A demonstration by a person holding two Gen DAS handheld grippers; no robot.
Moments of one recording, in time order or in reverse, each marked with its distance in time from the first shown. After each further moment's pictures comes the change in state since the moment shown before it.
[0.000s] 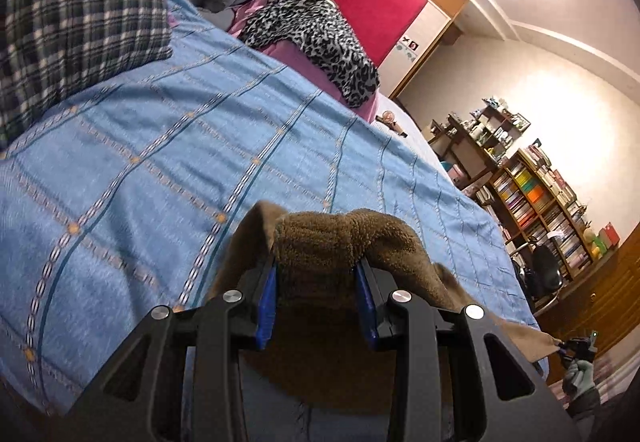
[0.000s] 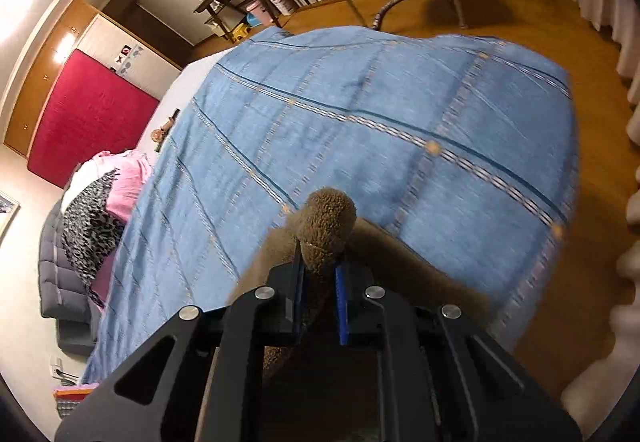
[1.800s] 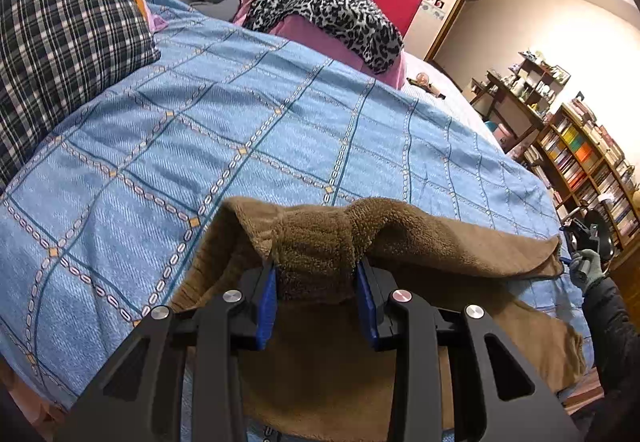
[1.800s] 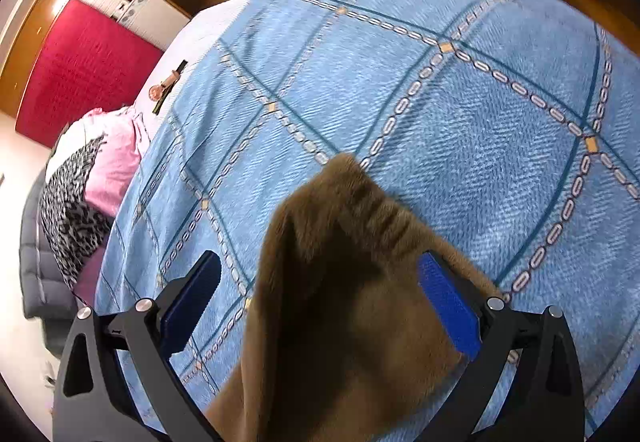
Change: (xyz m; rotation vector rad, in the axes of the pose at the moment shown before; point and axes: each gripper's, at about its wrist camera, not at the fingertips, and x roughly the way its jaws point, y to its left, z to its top) left arm 0.066 -0.071 0.014 0.121 0.100 0.205; right arm 0.317 0.222 0.125 -0.057 0.180 0.042
